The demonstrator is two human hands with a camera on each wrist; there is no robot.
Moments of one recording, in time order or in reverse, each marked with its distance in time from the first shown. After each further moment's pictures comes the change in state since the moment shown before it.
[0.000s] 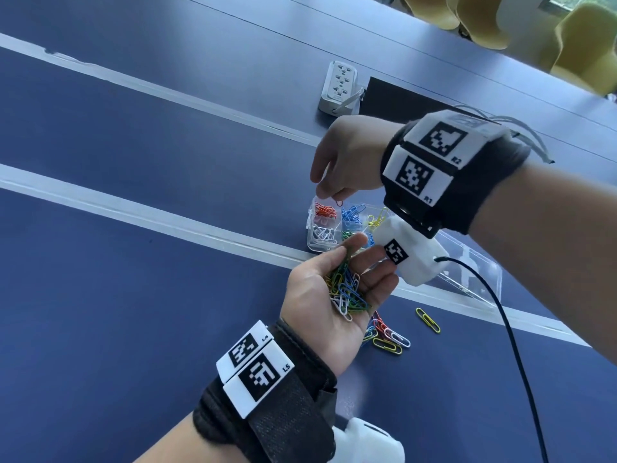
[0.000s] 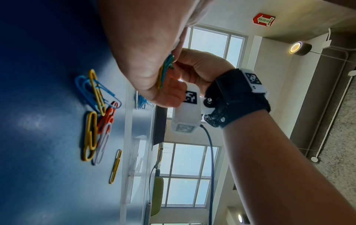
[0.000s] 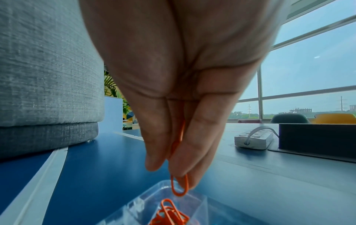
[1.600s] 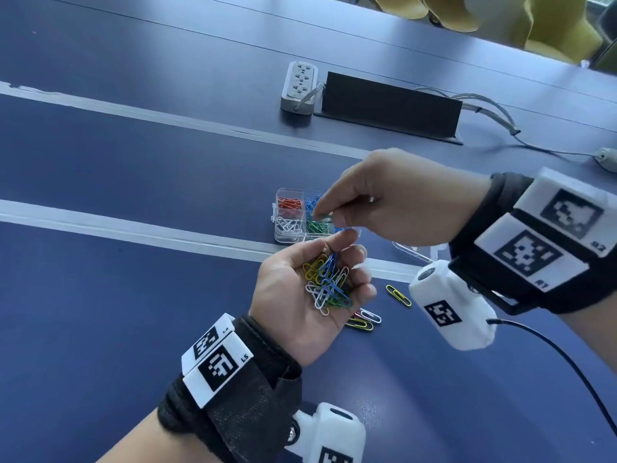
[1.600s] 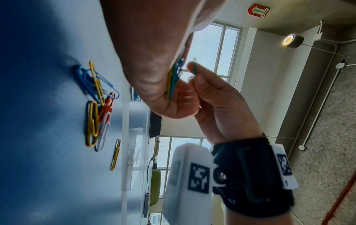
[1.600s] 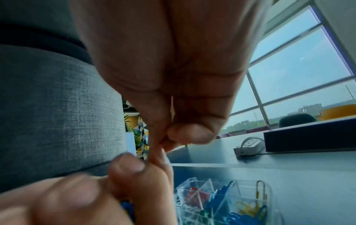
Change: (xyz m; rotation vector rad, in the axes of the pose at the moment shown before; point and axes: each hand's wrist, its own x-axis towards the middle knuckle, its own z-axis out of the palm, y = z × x) left_hand -0.011 -0.007 0.004 0.161 -0.194 -0.095; right_hand -0.095 0.050 0.018 0.131 0.131 -0.282
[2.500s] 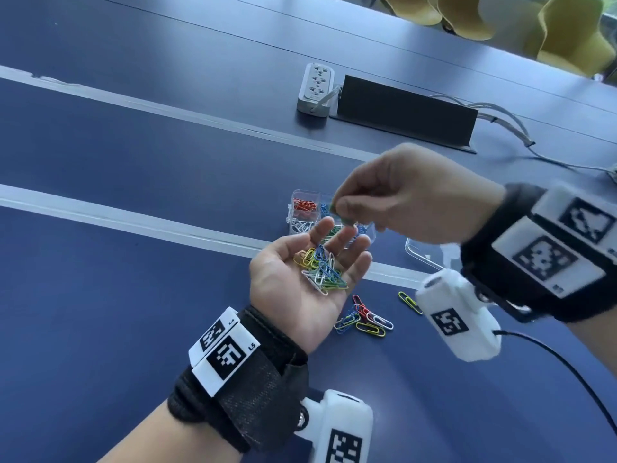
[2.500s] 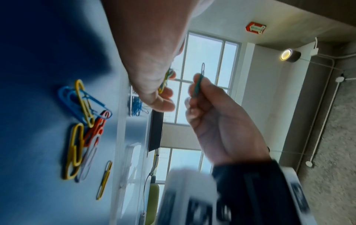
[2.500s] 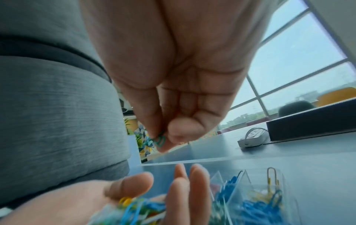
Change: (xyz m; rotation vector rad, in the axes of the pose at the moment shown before) left_hand 0.005 0.014 -0.003 -0.186 0.098 0.148; right_hand 0.009 0.005 0.004 0.293 0.064 0.074
